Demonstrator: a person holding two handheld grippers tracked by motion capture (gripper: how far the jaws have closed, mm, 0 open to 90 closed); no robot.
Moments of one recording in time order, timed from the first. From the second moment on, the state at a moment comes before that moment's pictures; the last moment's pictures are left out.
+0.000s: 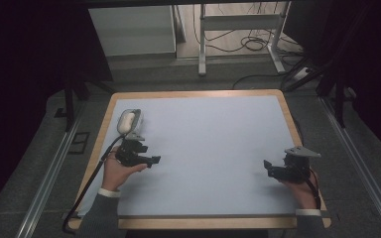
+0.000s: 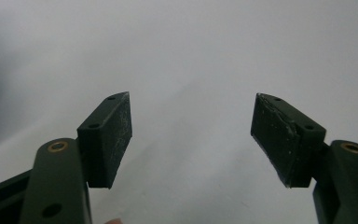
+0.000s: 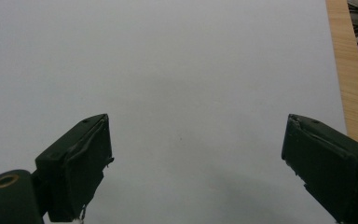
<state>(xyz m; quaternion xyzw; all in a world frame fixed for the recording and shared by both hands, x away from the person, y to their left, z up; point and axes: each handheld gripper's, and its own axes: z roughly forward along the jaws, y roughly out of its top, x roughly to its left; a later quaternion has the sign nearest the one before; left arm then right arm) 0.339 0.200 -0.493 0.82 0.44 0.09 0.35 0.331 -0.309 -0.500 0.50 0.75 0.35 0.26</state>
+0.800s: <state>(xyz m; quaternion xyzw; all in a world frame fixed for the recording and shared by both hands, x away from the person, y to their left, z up) 0.329 0.213 -0.512 0.82 0.45 0.08 0.34 0.332 -0.308 -0.502 0.49 0.75 0.35 0.27</state>
